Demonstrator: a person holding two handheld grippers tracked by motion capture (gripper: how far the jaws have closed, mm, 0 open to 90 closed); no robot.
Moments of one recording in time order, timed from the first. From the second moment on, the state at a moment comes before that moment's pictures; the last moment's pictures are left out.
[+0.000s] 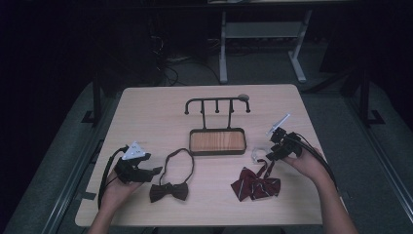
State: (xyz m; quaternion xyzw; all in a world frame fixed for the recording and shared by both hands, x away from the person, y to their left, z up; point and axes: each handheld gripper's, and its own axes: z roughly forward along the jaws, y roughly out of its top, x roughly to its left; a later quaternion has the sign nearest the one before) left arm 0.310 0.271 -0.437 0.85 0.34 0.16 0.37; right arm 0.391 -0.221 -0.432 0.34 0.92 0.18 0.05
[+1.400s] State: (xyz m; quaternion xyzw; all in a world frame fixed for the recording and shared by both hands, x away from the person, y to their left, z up) left arm 0.309 0.270 -0.437 0.85 0.34 0.16 0.36; right arm 0.395 -0.212 -0.441 0.35 0.92 0.14 0.05
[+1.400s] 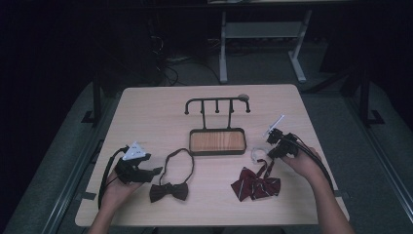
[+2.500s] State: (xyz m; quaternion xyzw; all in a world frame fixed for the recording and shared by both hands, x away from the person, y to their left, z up) left arm 0.309 0.269 -0.437 0.85 0.34 0.16 0.36; right arm 0.377 -0.215 -0.395 0.31 0.93 0.19 0.05
